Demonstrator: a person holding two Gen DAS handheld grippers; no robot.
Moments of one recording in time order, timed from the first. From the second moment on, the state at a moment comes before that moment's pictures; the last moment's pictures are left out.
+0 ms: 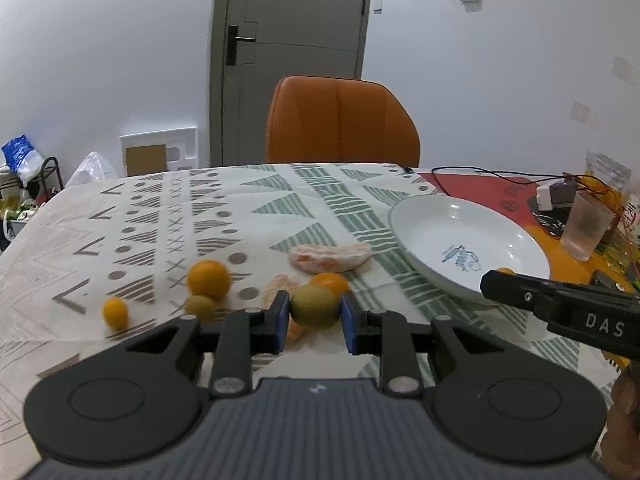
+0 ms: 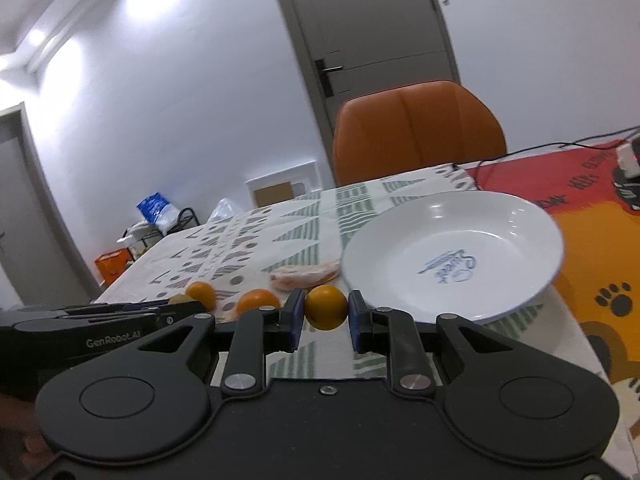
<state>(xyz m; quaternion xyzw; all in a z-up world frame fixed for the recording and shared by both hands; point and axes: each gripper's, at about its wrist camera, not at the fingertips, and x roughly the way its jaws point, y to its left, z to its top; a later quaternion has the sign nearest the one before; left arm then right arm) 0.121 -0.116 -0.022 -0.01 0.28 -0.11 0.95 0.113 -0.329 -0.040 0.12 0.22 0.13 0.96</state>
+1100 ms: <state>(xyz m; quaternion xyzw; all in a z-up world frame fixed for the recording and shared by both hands) 0.163 -0.201 -0.012 0.01 0.27 -0.16 0.95 0.128 -0.392 -0.047 0.15 0.21 0.07 0.96</state>
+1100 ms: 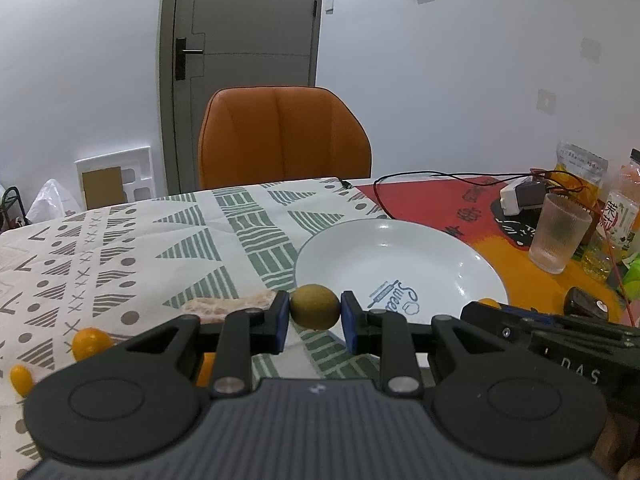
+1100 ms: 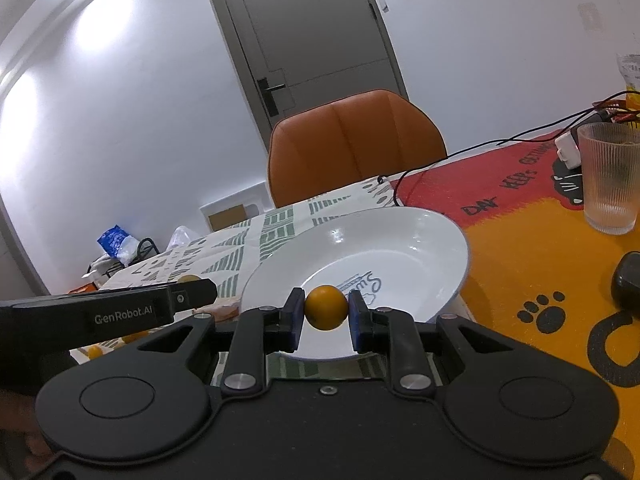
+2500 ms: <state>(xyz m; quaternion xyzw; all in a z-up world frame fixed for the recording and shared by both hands) 0.146 -0.149 0.002 -0.02 0.26 -0.11 0.96 0.112 -0.377 -0.043 0.16 0.21 0.08 0.96</state>
